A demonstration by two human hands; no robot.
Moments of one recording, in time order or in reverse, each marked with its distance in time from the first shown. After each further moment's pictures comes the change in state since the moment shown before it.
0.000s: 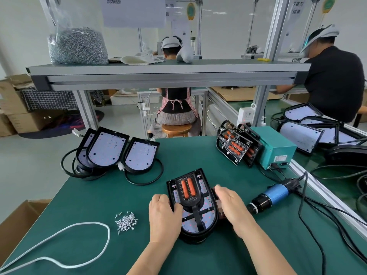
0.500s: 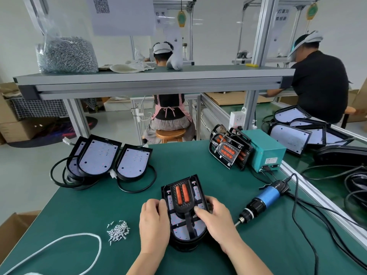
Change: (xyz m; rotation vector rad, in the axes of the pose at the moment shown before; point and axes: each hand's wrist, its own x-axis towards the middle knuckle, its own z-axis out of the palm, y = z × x) left_hand -0.002 -0.001 -0.003 -0.205 0.071 -0.071; right_hand -0.015 0.014 0.024 0.125 0.061 -0.073
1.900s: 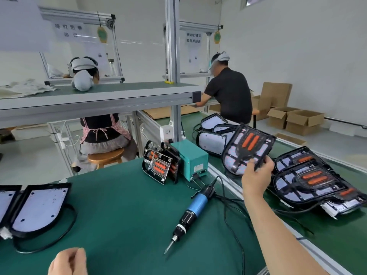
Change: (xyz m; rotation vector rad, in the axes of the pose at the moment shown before) left_hand 0.010 0.010 0.012 -0.125 0.058 0.062; right_hand 0.056 0.010 -0.270 0.170 1.275 -0.189
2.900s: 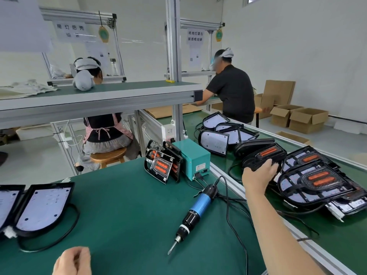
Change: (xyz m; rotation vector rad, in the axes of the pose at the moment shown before) left_hand 0.005 -0.007 0.002 0.051 -0.010 0.048; right_hand 0.016 0.013 0.005 -0.302 -0.143 0.152
